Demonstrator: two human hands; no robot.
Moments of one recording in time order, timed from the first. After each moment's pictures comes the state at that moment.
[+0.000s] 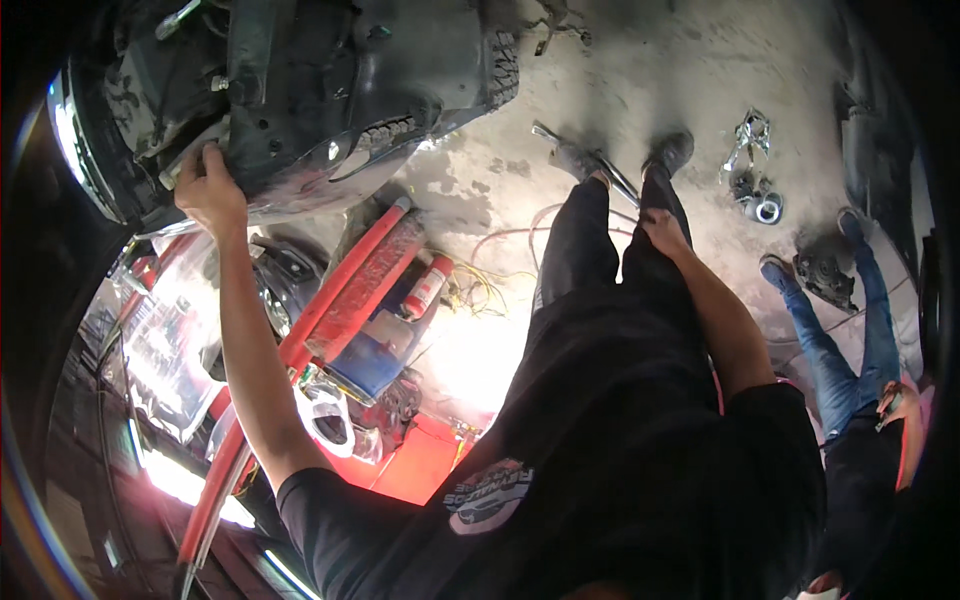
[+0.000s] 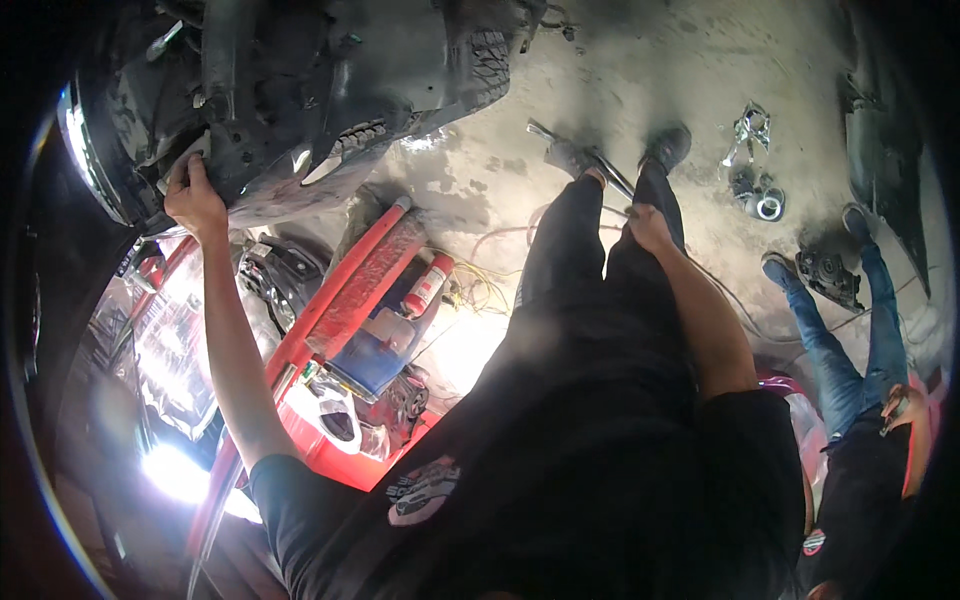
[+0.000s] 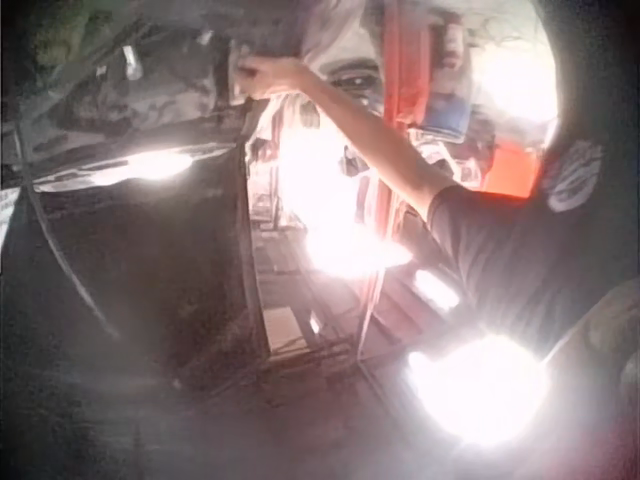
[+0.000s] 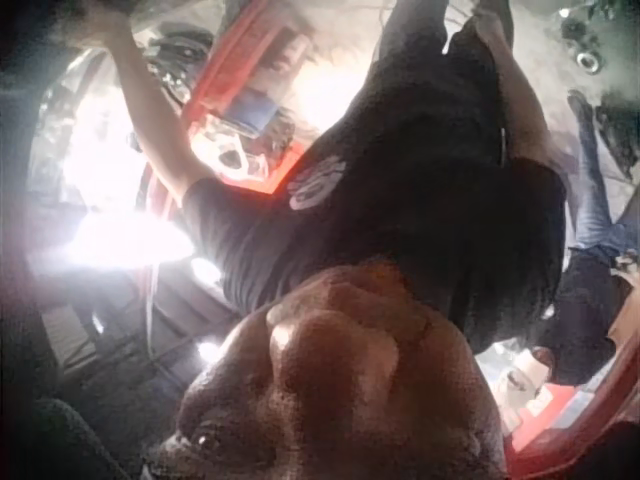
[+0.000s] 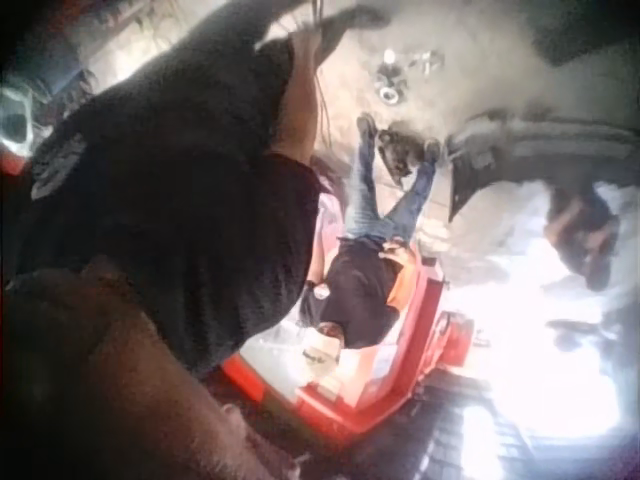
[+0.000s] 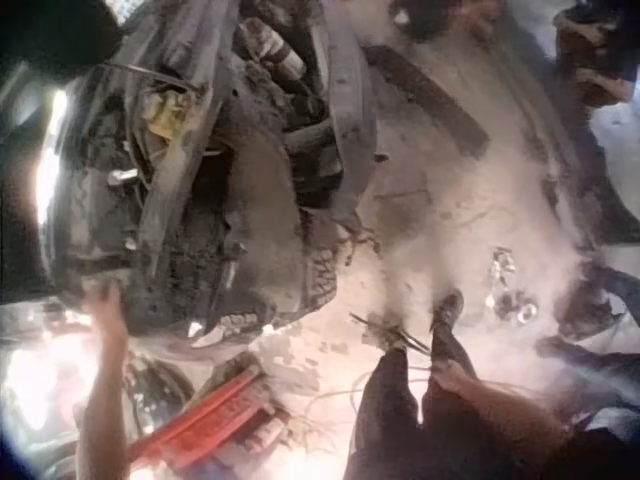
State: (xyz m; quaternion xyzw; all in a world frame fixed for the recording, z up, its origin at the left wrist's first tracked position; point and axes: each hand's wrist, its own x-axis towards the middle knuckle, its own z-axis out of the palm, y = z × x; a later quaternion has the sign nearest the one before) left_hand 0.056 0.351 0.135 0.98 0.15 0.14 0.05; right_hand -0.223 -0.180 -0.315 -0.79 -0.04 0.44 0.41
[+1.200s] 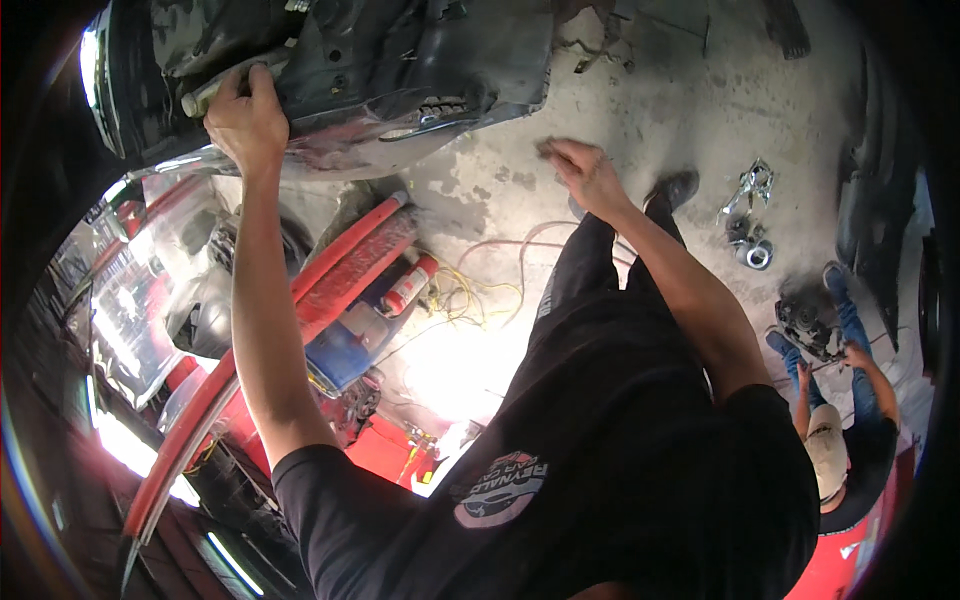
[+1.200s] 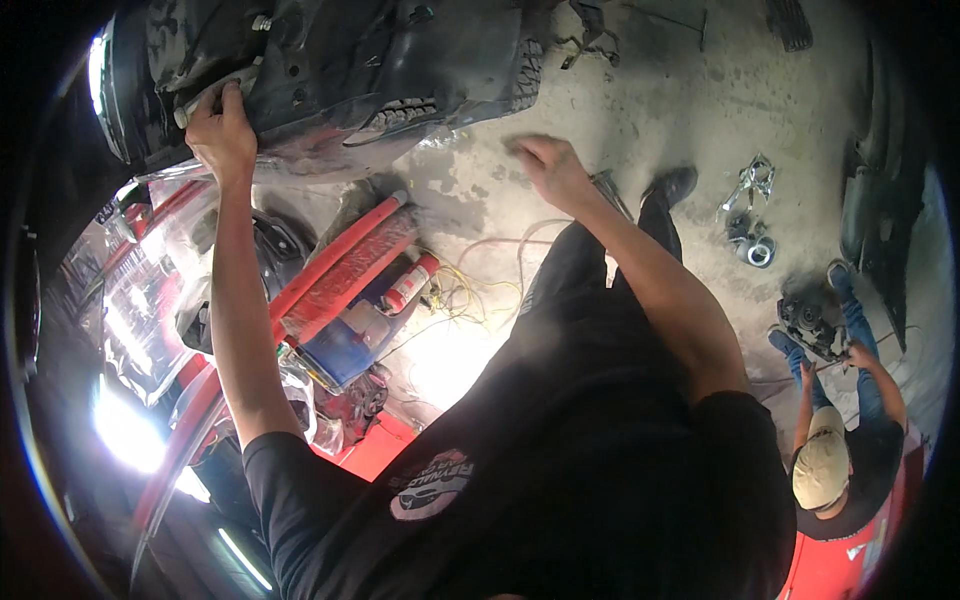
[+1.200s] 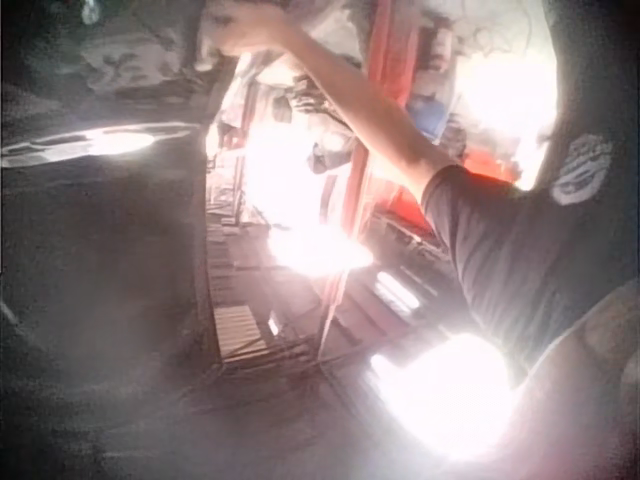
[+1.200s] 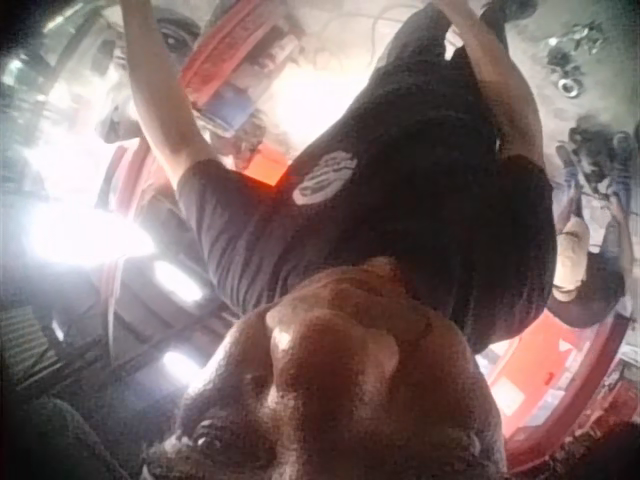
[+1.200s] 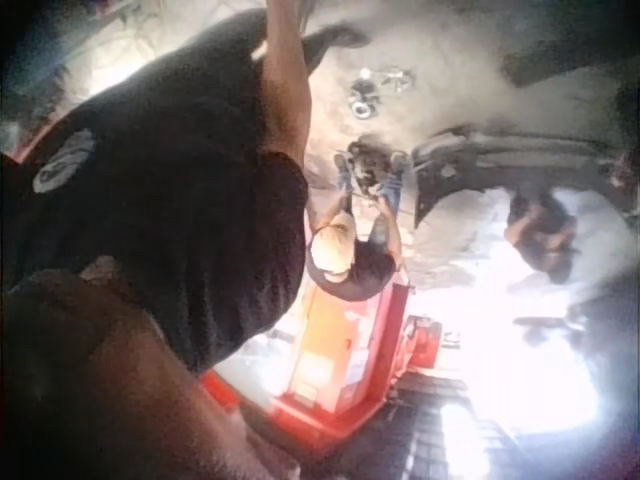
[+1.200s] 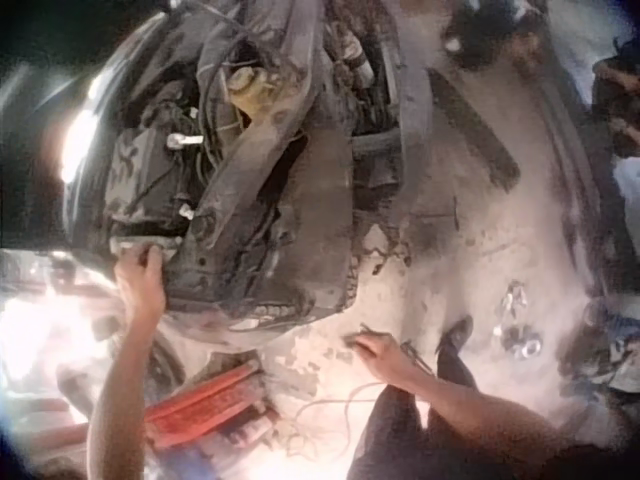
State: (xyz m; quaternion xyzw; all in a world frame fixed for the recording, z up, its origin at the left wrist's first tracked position) left_hand 0.054 0.350 0.138 0.97 0.17 0.19 -0.01; right_hand -0.049 0.024 -0.134 -0.65 -0.14 0.29 0.69
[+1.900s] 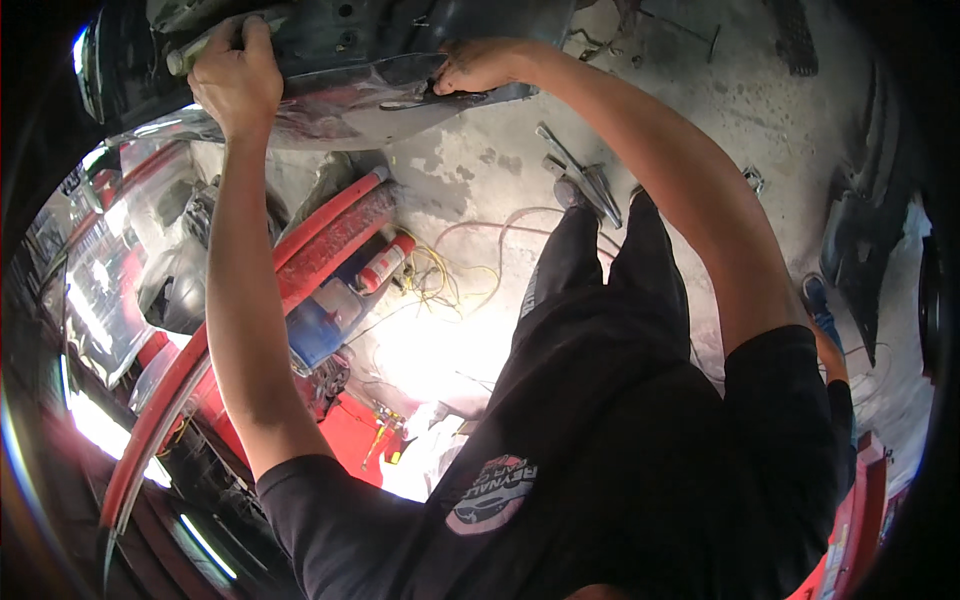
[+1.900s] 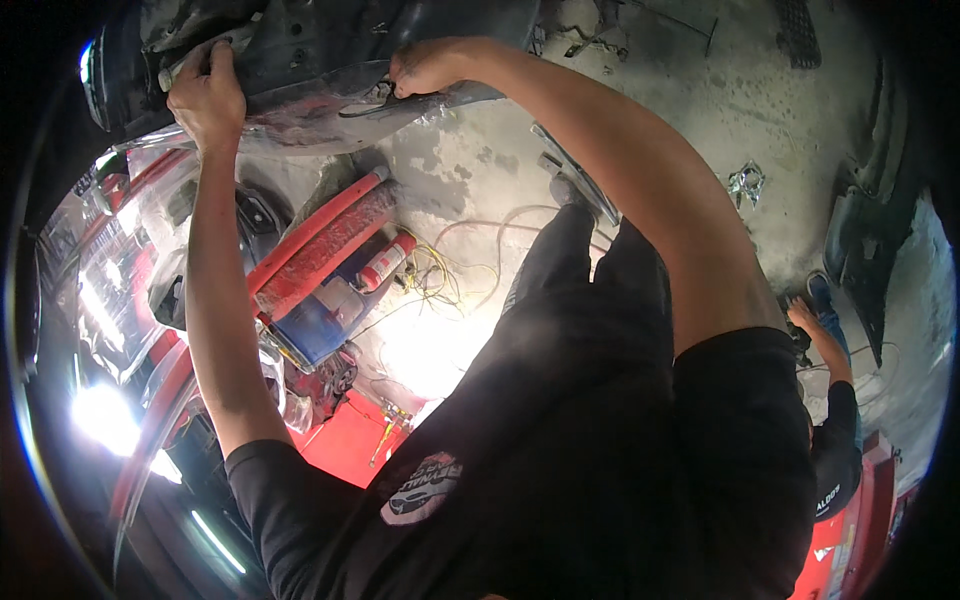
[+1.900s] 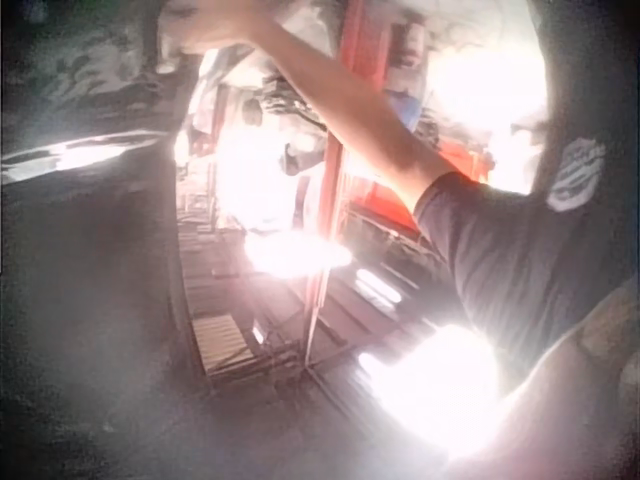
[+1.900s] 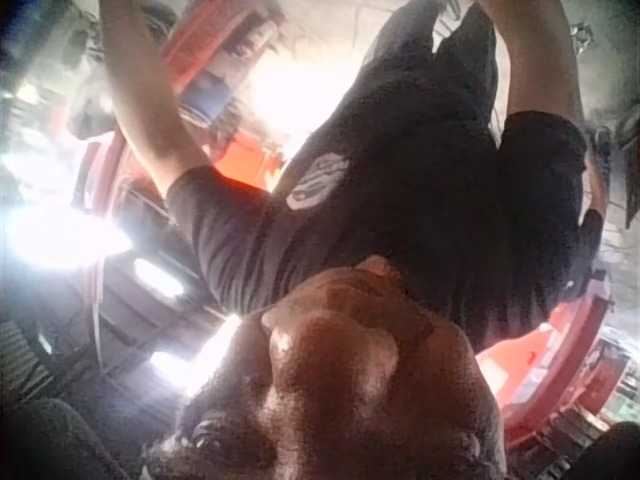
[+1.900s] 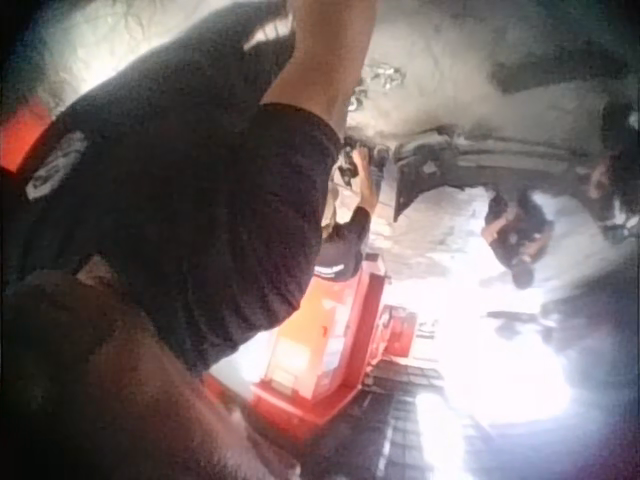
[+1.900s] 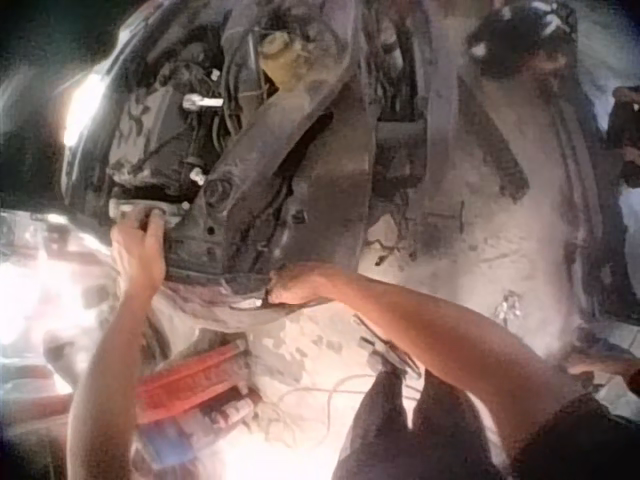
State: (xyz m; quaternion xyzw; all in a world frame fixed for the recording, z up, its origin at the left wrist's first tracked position) left_hand 0.052 0.359 0.133 0.97 0.15 0.21 -0.02; right_hand 0.093 0.167 -0.061 -0.63 -0.44 0.47 0.44
